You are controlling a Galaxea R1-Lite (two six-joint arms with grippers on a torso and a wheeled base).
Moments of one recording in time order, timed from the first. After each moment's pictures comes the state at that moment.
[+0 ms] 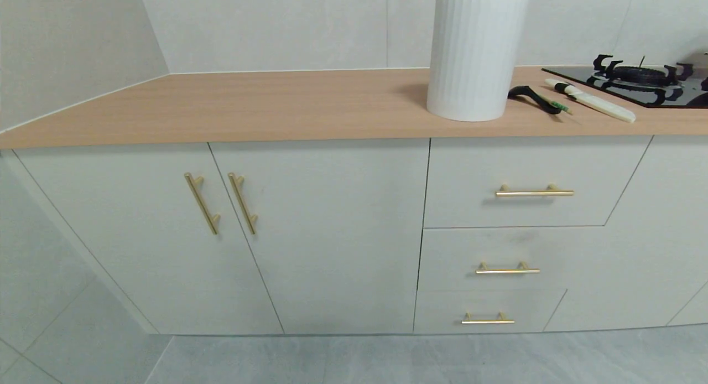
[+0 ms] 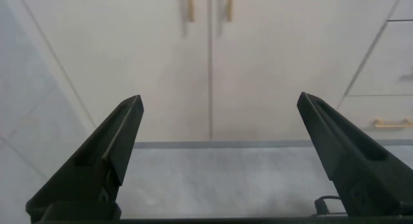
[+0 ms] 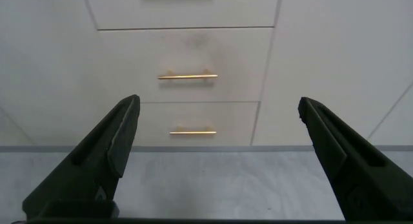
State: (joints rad) left arm 0.00 0.00 0.00 0.00 -0.01 0.00; right arm 0.00 0.00 0.00 0.01 0.00 0.00
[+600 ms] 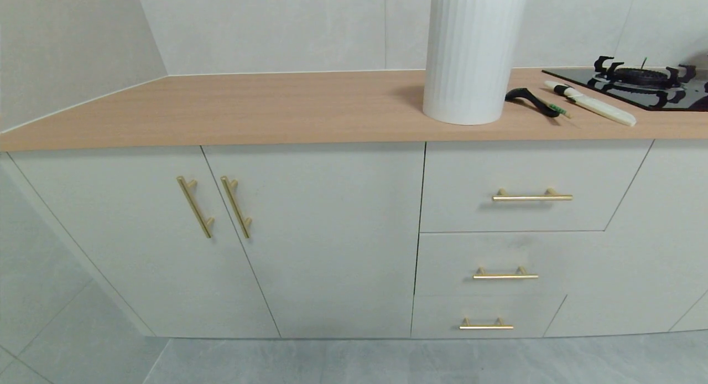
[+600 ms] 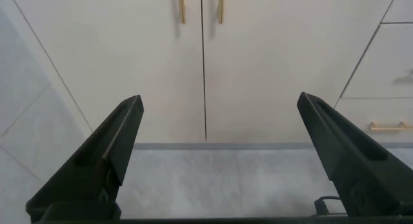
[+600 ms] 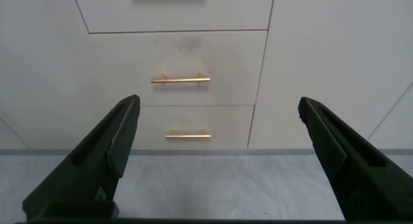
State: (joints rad) left arm 0.00 0.00 0.00 0.00 -0.01 0.00; right arm 0.00 0.00 0.00 0.01 0.00 0.00
